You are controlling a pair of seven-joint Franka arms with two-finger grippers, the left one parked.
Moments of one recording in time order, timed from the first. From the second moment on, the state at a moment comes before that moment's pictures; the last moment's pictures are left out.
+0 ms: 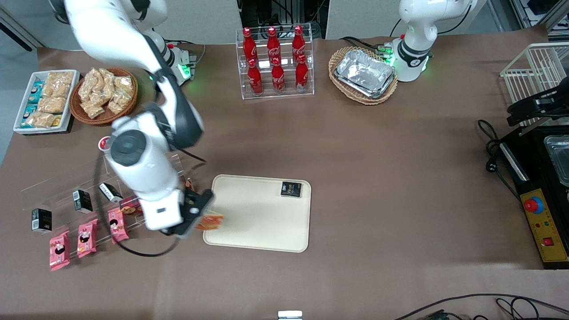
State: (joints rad) arm 0.49 0.54 -0.15 -1.39 -0.03 2.15 -0.68
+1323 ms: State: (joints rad) arm 0.64 0.84 -0.15 -1.32 -0.11 2.45 -0.61
